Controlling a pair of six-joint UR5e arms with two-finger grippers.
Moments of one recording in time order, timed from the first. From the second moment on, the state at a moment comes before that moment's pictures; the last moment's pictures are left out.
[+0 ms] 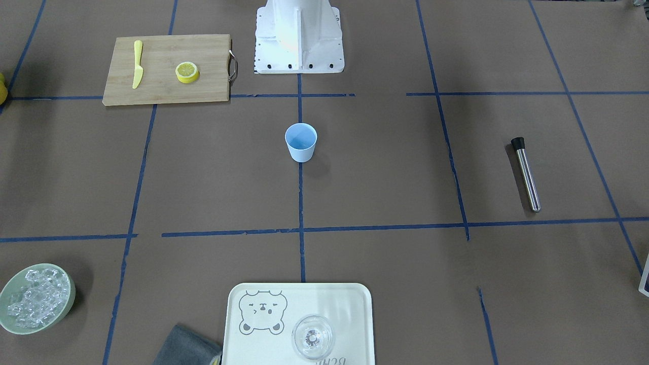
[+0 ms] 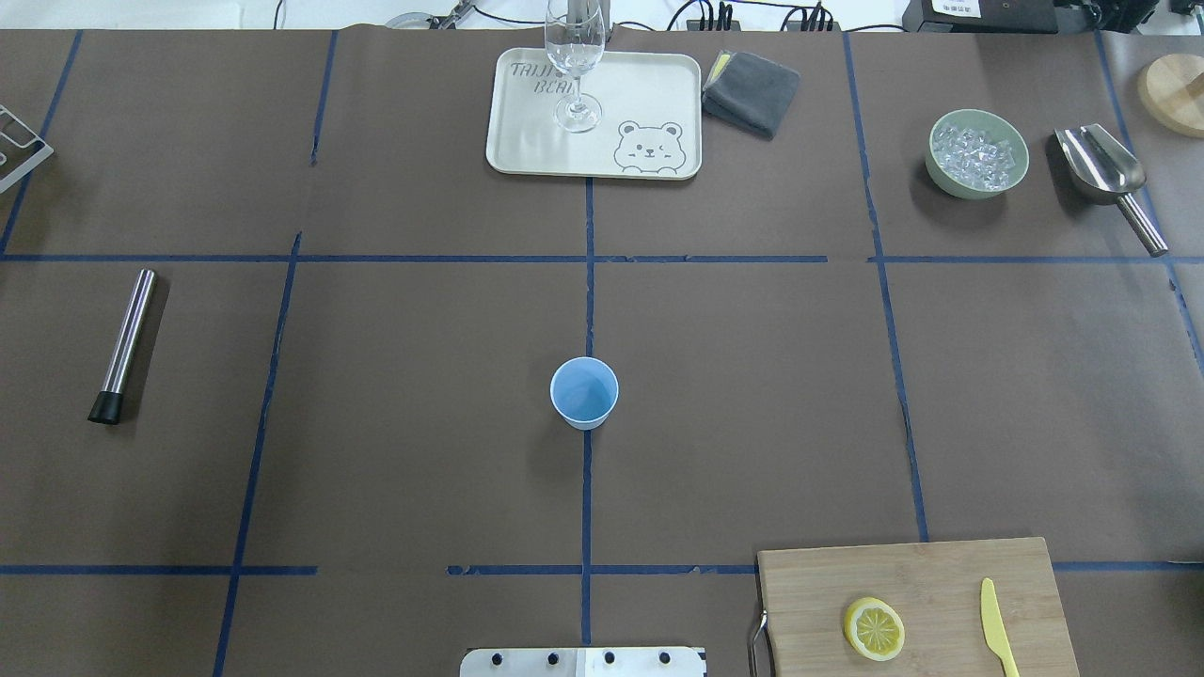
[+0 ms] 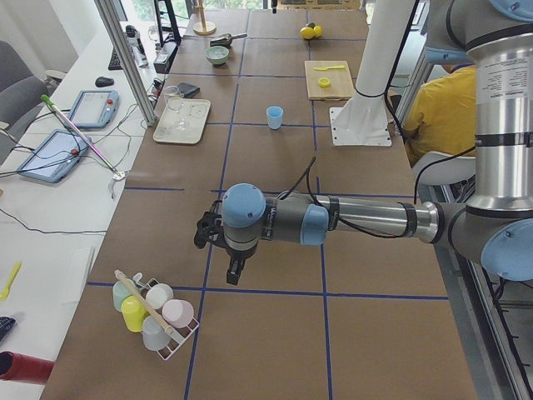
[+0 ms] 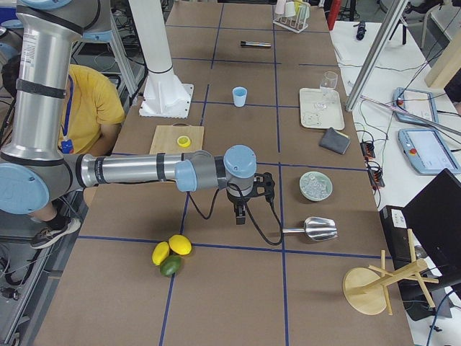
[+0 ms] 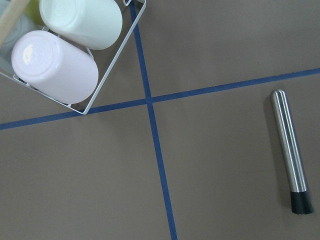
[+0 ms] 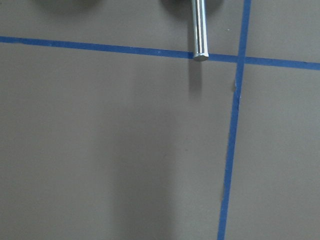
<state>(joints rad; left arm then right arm) -1.61 -1.45 -1.76 -1.66 -2.44 0.13 1.41 -1.78 1.86 -1.45 2.45 0.10</state>
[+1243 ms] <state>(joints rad) -1.61 -1.45 -1.75 -1.79 -2.49 0.12 0.34 -1.76 2.25 -1.13 1.82 1.23</state>
